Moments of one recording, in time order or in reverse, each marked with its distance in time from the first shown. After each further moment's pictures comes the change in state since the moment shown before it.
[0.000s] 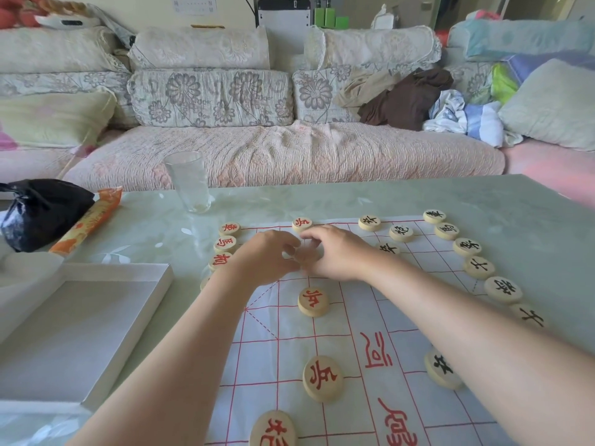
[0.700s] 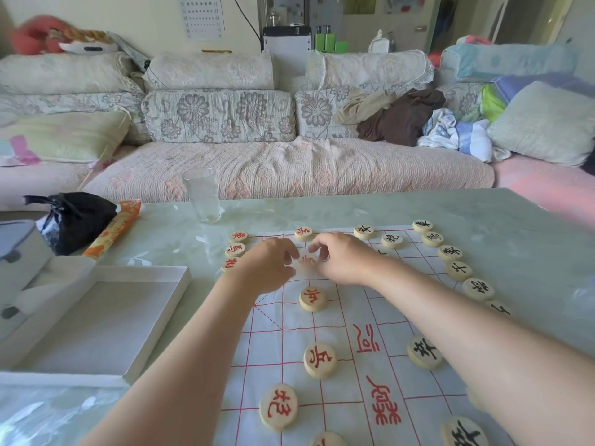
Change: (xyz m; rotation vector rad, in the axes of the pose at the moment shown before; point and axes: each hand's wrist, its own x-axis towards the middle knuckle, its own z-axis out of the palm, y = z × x) left_hand -0.041 0.023 -0.021 0.073 0.038 0.024; right_hand -0.033 -0.018 -0.023 -0.027 -0.019 0.079
